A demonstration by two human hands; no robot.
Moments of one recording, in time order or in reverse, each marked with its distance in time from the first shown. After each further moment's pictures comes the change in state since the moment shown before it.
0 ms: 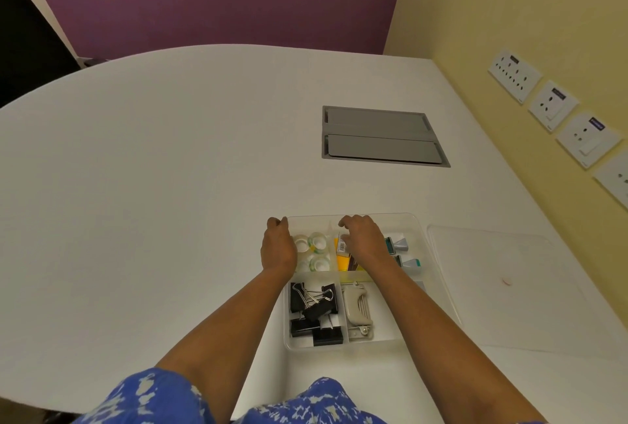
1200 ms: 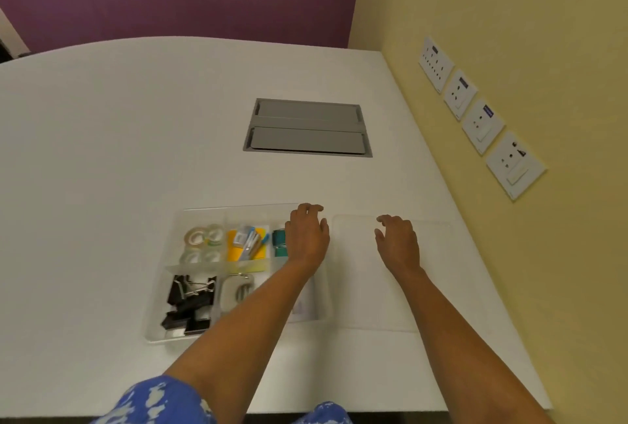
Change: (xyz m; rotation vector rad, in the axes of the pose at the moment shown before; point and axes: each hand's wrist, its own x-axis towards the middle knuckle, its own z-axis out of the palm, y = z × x) left_hand -0.078 0.214 0.140 -0.018 0.013 0.234; right_hand -0.077 0.250 -0.081 0.027 0.231 0.258
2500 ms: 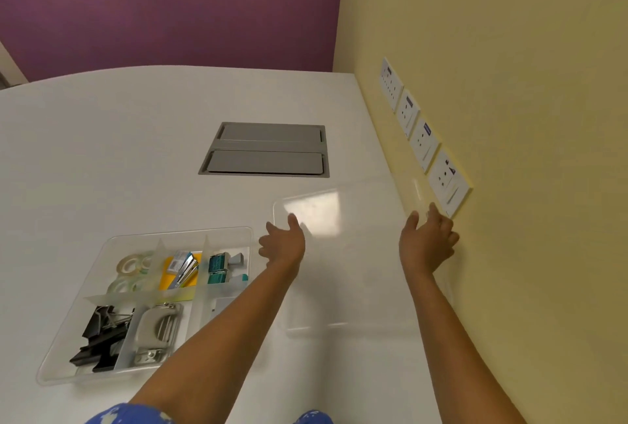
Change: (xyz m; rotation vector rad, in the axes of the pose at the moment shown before) left_hand 0.025 0.101 0.047 -0.438 -0.030 -0.734; right_hand 0.040 0.091 -0.099 0.328 0.410 0.521
